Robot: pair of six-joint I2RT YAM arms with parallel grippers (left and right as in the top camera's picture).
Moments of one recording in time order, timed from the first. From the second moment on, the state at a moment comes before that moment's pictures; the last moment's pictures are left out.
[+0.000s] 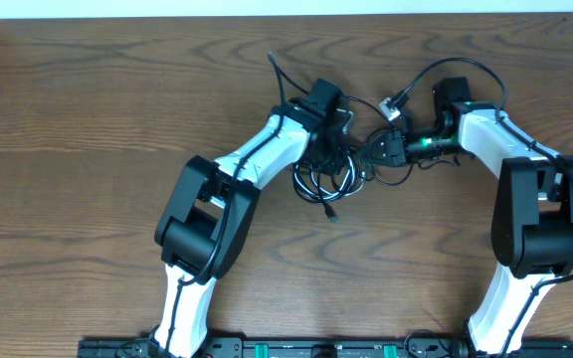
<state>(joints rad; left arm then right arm) -0.54 2.16 1.54 -0.67 0.33 -0.17 0.05 2.05 1.31 -0.73 -1.12 -0.20</state>
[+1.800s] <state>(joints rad) -0.47 2.16 1.54 -0.64 0.52 -0.11 0.11 2.05 1.25 -0.66 -1.00 -0.11</state>
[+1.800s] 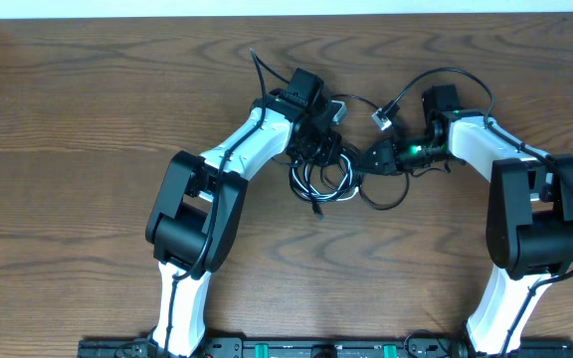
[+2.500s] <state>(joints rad) -0.47 2.16 1.49 -0.57 0.43 -0.17 0.13 2.05 1.19 -0.73 -1.02 -0.13</state>
